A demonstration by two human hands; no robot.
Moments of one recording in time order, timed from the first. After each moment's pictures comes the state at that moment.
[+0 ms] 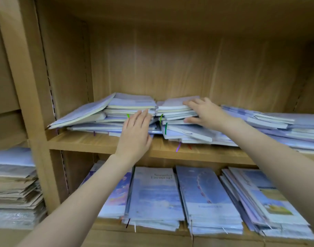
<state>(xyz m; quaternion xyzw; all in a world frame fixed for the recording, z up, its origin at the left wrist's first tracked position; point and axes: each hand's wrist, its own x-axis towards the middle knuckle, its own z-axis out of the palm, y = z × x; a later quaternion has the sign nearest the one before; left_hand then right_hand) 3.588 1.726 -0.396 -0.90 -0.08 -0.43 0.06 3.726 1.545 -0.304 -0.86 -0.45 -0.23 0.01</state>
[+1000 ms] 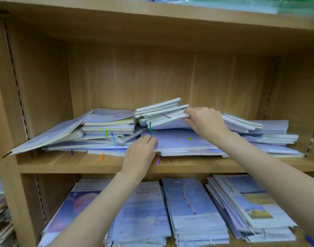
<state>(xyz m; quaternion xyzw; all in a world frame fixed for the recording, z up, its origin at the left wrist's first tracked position) 3.616 1.671 -0.388 -0.92 -0.03 -0.40 0.00 3.709 1.499 -0.292 -0.85 -0.36 -0.39 0.03</state>
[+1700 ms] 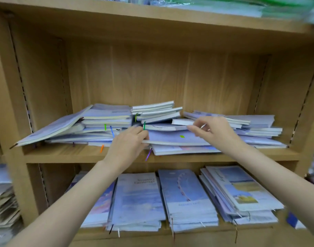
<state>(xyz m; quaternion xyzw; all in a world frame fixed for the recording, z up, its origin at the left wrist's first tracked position) 3.572 1.678 -0.366 -0.90 0.05 -0.42 0.04 3.675 1.442 -0.318 -0.82 -0.44 -0.23 0.28</state>
